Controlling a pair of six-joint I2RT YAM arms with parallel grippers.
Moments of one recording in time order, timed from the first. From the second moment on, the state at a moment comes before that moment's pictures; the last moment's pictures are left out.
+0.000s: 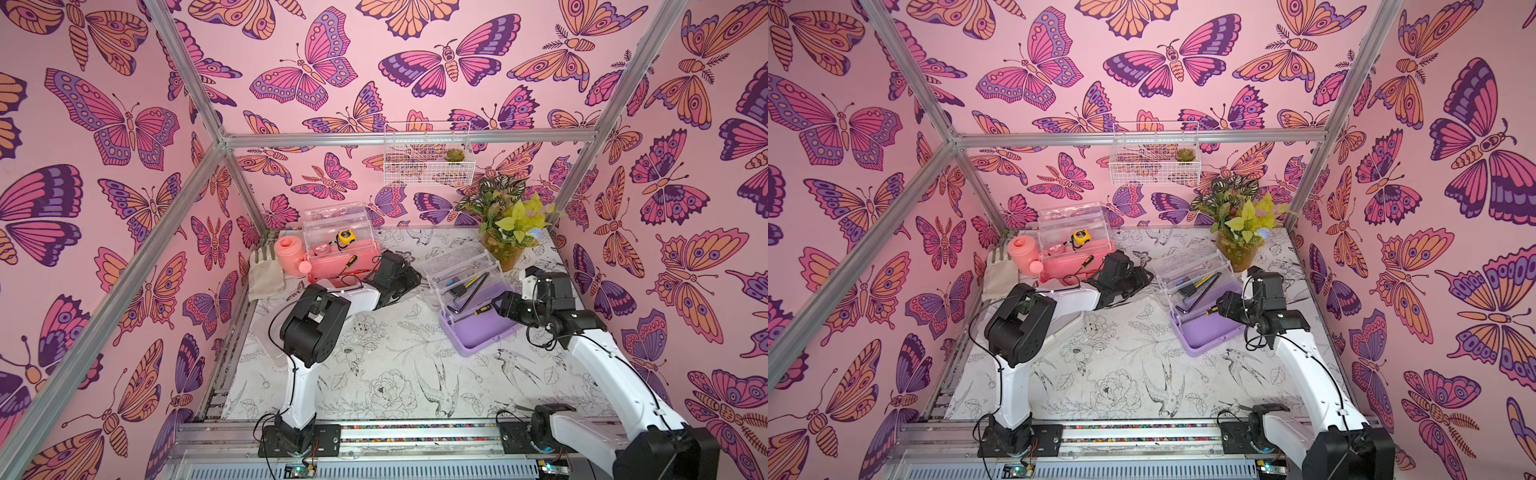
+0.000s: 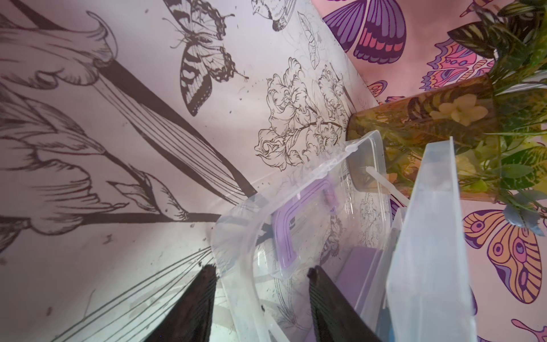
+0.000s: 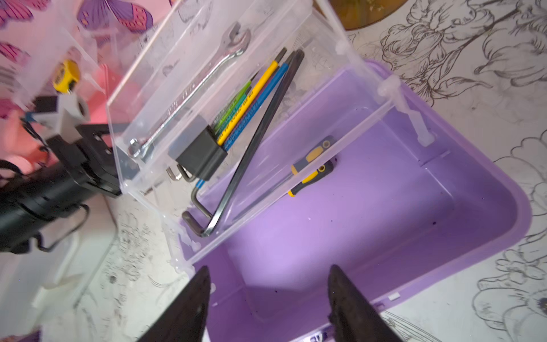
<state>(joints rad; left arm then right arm) -0.55 2.07 1.28 0.17 0.20 -0.96 0.03 1.06 0.78 -0.54 -0.31 0.46</state>
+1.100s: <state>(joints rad) -0.56 2.08 1.31 0.07 0.08 -0.72 -0.21 0.97 0.58 -0.56 -0.23 0.60</state>
